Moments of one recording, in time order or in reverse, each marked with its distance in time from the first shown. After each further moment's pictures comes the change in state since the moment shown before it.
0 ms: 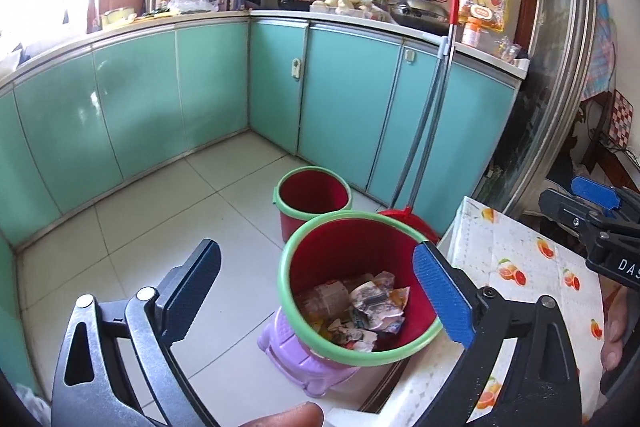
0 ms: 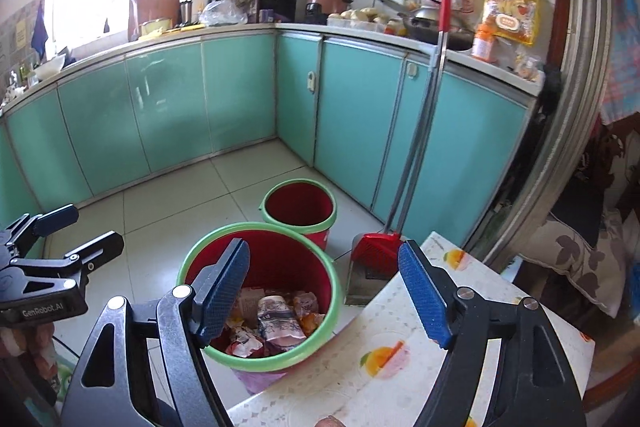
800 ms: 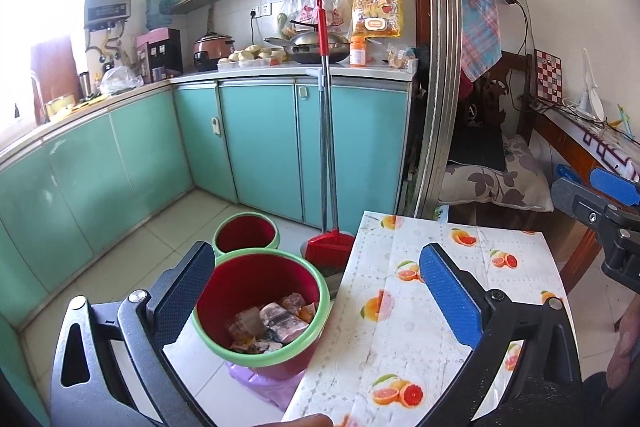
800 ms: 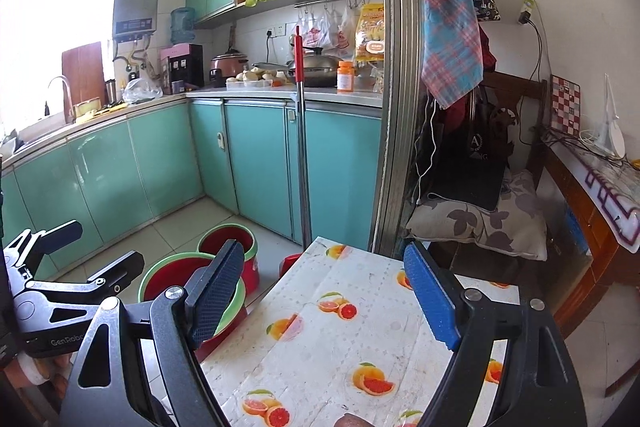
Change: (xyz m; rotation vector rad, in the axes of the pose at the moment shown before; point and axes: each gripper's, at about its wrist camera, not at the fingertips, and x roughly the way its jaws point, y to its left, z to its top) left arm -0.089 -0.144 0.002 0.231 -0.115 -0.122; right arm -0.209 -0.103 -0.060 0.219 -0.169 -0.228
